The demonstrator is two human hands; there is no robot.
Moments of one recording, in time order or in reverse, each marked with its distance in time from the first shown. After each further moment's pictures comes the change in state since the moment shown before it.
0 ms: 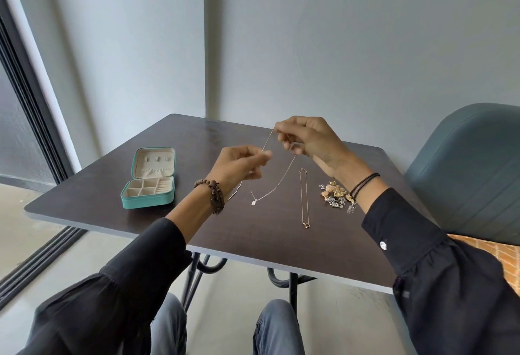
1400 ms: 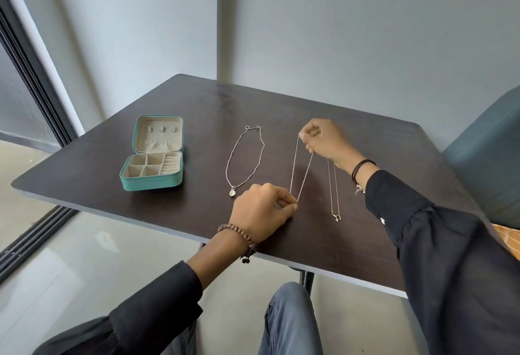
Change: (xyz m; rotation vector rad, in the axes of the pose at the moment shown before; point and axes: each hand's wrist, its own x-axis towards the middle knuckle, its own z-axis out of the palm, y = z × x) left_hand -0.028 -0.083 0.007 0.951 -0.075 0.014; right_hand 0.087 0.145 -0.009 -0.574 0.183 0.163
